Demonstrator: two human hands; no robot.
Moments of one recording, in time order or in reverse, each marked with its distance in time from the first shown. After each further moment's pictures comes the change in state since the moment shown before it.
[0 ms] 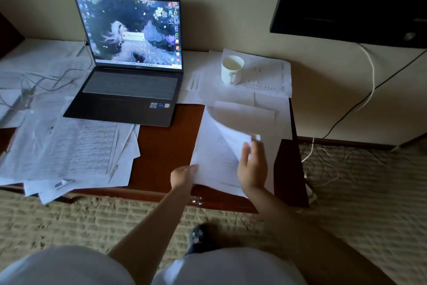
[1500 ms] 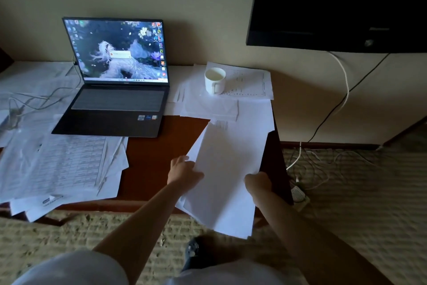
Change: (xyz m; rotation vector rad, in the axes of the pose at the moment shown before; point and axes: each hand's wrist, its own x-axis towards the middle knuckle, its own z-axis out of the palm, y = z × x) left_hand -0.019 0.031 0.021 1.004 -0.104 0.599; right_hand 0.009 0.028 -0.047 -0.040 -0.545 1.092
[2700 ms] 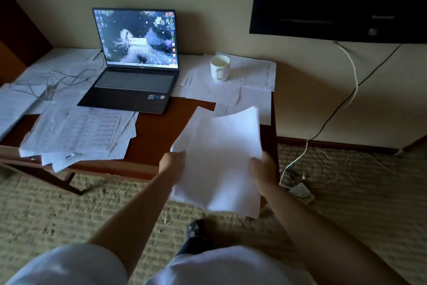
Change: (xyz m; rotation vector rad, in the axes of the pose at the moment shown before) left_hand -0.079 0.006 0.011 -0.484 0.165 -0.472; right_hand 0.009 0.056 -0.040 0.156 0.036 -0.456
